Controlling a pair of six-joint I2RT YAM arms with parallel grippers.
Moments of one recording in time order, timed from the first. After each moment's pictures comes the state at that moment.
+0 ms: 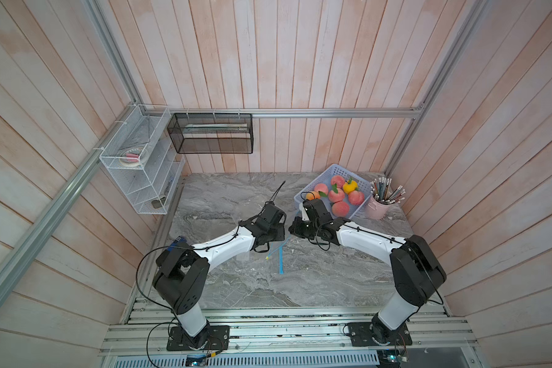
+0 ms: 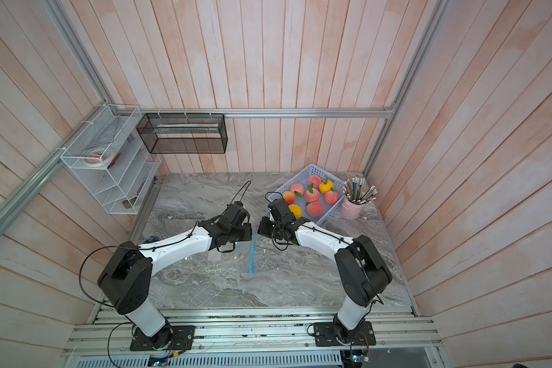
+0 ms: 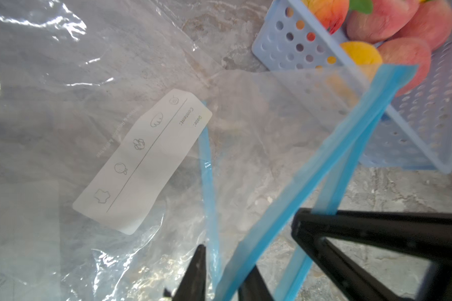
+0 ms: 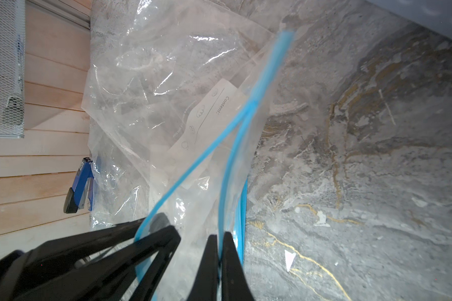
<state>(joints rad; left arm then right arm) -0.69 1.72 1.16 -0.36 -0.08 -0.58 0.64 1.70 1.10 -0.21 -0.23 0.82</state>
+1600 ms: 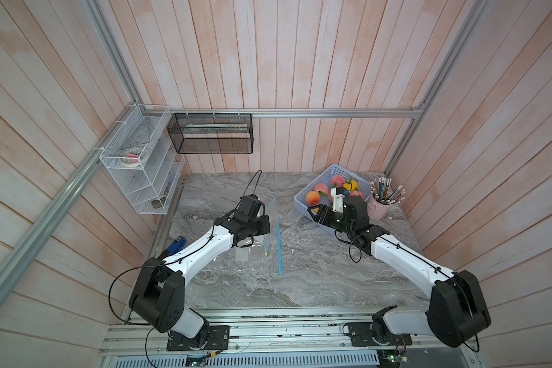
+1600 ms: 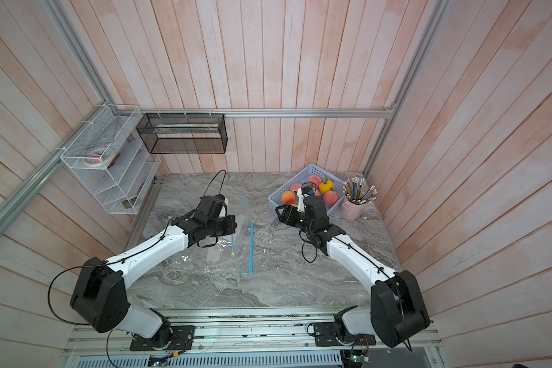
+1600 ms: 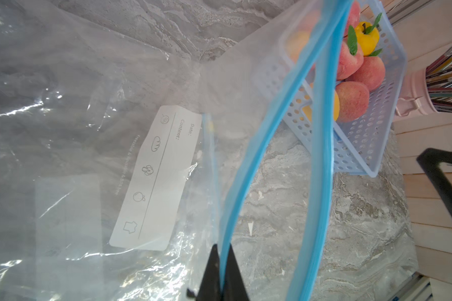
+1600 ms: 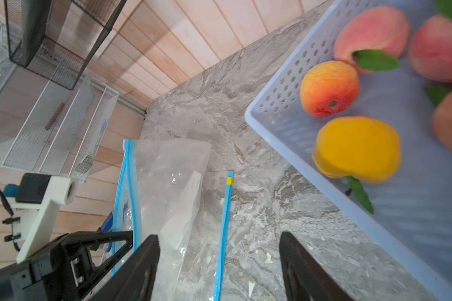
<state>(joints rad) -0.53 1.53 1.10 -0.42 0.12 -0.58 0.40 1.33 0.86 0.00 -0.22 0.68</state>
